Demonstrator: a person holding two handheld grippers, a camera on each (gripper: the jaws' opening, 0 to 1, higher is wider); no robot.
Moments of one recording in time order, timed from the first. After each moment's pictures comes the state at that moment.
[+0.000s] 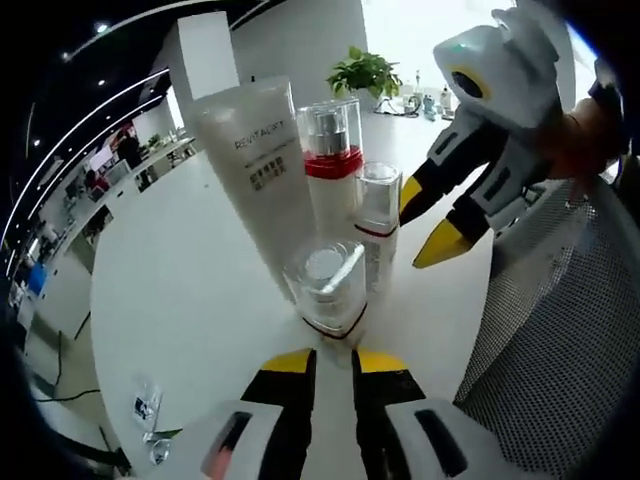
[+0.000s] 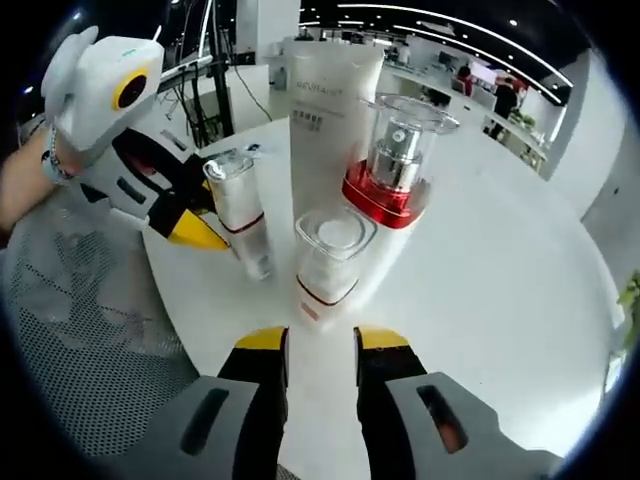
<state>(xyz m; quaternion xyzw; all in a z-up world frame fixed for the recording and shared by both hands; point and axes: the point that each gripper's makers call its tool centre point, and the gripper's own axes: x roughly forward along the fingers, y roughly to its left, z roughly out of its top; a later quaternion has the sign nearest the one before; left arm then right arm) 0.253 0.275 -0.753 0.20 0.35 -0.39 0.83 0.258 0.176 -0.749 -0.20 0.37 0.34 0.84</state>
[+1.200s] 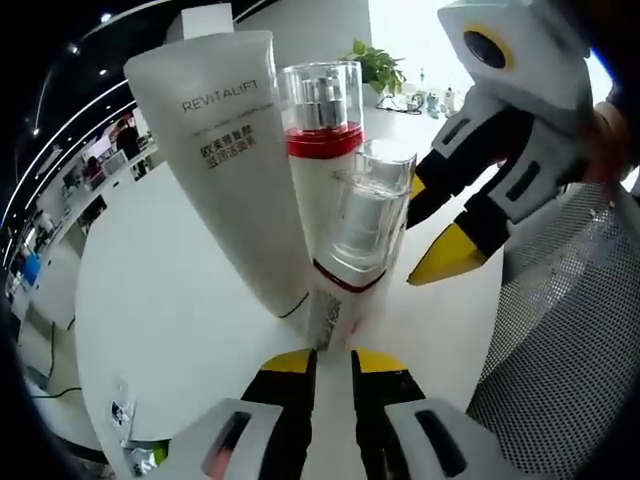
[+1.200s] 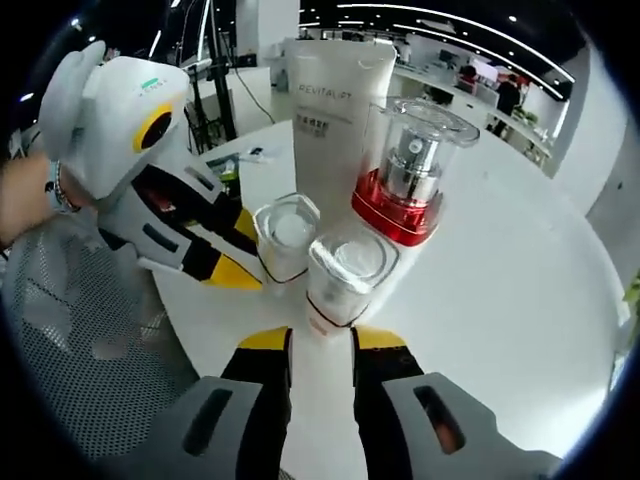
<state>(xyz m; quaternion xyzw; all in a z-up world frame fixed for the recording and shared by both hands) 0.261 0.254 -0.779 0.19 0.37 -0.39 0.82 0.261 0.187 -0.752 -0.18 0.38 0.35 0.84</state>
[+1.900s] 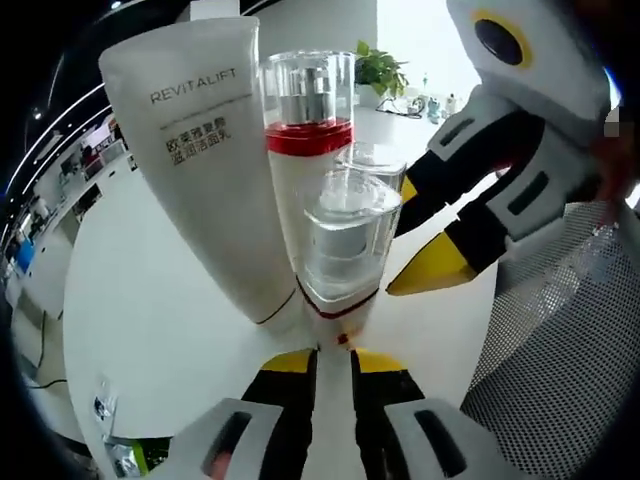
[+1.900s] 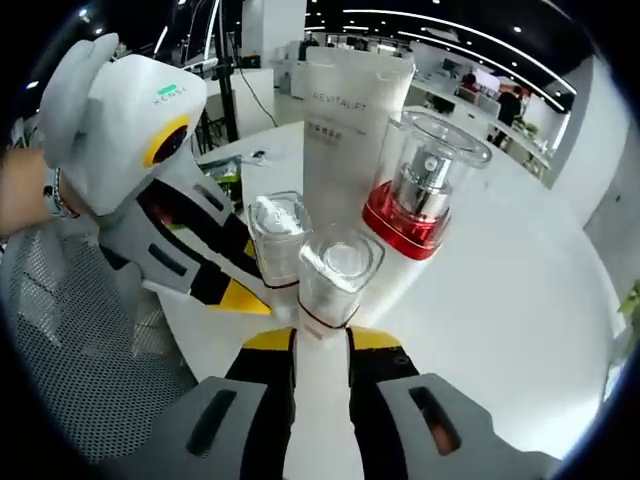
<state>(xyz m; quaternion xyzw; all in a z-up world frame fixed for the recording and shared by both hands) 0.254 0.239 -0.784 0.17 0.38 -0.40 0.82 0.263 0.192 -0.749 -0.20 0.36 0.35 0.84</state>
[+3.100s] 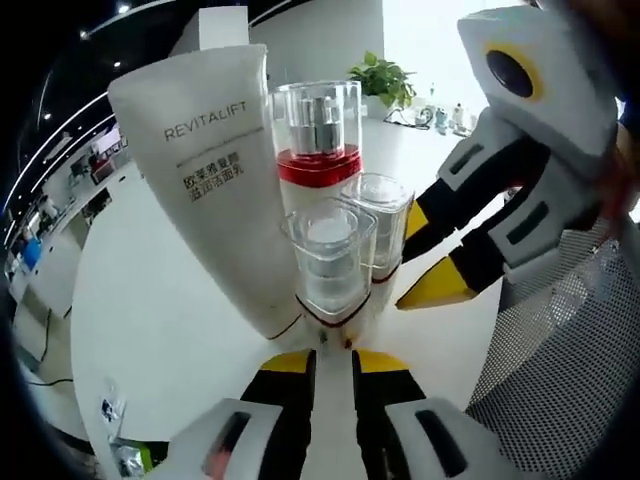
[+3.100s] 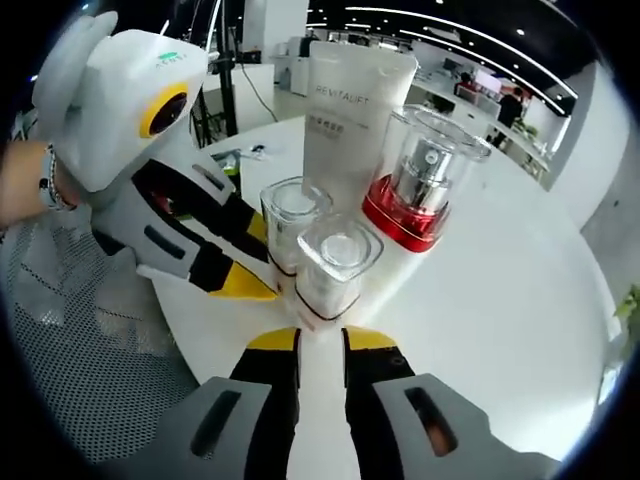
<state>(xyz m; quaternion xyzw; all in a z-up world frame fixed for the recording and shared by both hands) 0.263 0.239 -0.770 0.16 0.36 -0.38 0.84 0.260 0.187 -0.751 -0.21 0.37 0.34 0.84</state>
